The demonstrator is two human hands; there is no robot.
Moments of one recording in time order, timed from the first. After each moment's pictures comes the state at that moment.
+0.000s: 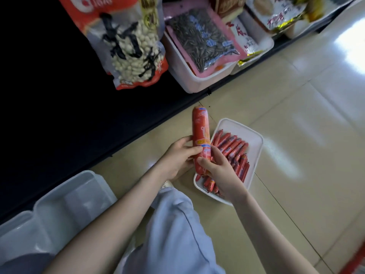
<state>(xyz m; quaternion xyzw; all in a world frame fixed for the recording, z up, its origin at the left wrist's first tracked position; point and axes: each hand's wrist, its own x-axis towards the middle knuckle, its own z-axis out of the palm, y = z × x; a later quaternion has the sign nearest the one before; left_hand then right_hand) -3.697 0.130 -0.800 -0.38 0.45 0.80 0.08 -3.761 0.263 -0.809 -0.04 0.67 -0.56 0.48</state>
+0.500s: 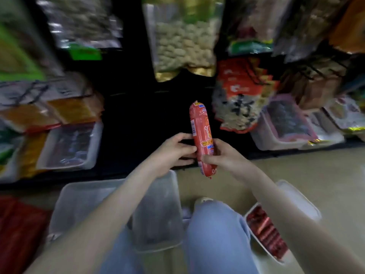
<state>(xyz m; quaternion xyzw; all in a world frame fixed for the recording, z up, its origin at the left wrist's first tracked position) -3.450 0.054 -0.608 -0.43 0.51 0.72 -0.16 -3.622 0.120 -0.624 -0.44 0.65 -0.33 0.52</state>
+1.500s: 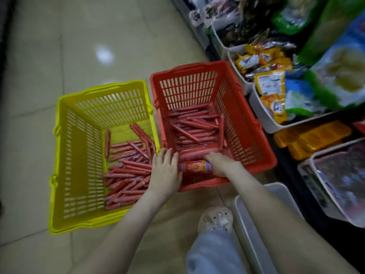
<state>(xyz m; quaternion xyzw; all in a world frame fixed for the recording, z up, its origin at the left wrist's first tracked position) -2.839 0.198 -0.858 -0.92 0.37 0.10 -0.05 -2.880 -0.004 -0.891 -0.93 0.09 0.33 0.15</state>
